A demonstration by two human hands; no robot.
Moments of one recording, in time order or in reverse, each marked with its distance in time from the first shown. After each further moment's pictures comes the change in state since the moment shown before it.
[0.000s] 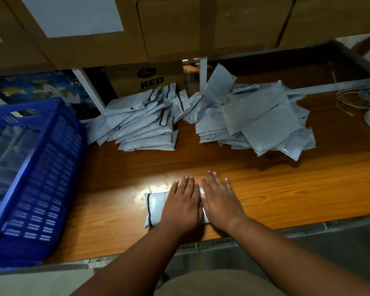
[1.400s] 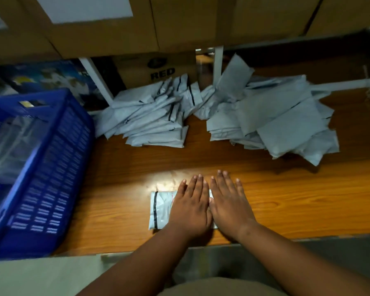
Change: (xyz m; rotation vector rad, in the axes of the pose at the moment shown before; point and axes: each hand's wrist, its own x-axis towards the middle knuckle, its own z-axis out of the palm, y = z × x) left_hand -0.002 0.009 -0.007 -0.055 -0.070 -0.052; right_hand 0.001 0.002 0.002 -0.109 -0.033 -0.036
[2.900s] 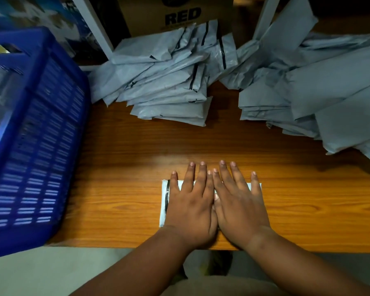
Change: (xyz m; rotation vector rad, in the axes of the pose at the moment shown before) left_hand -0.018 -0.044 0.006 -0.049 -0.003 -0.081; right_hand 0.019 -0.041 0.015 -0.092 -0.016 -0.059
